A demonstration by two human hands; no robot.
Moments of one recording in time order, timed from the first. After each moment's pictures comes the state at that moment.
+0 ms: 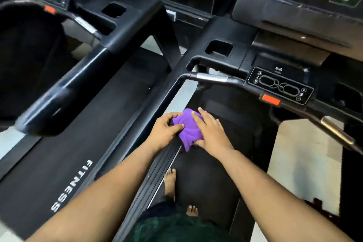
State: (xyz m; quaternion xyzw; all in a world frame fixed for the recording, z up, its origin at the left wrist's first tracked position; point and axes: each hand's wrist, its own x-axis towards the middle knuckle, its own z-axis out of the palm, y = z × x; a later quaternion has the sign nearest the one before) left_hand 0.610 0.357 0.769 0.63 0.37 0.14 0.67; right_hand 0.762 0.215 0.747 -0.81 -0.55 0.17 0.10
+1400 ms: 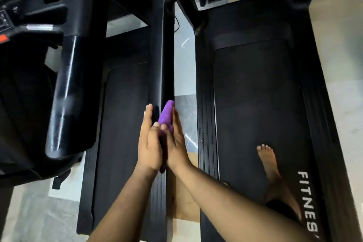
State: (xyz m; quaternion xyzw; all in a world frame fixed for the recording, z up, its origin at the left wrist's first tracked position) left_hand 0.401 0.388 0.718 0.79 0.35 0.07 0.49; right_hand 0.417 0.347 0.625 -0.59 -0.03 0.26 0.77
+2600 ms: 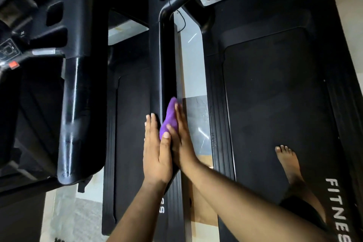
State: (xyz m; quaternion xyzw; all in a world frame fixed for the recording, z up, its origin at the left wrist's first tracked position) left_hand 0.454 0.406 0.699 0.88 0.33 0.04 0.35; right_hand 0.500 0.371 0.624 -0.61 -0.07 0.23 0.75
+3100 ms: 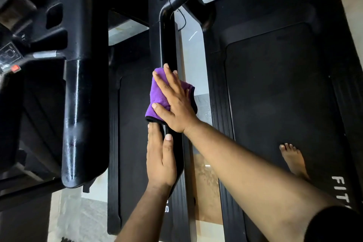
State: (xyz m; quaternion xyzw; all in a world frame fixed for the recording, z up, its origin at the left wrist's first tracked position) left_hand 0.462 0.404 0.707 0.88 0.27 0.07 0.38; right_hand 0.601 0.390 0.642 -0.70 -0.28 0.15 0.64
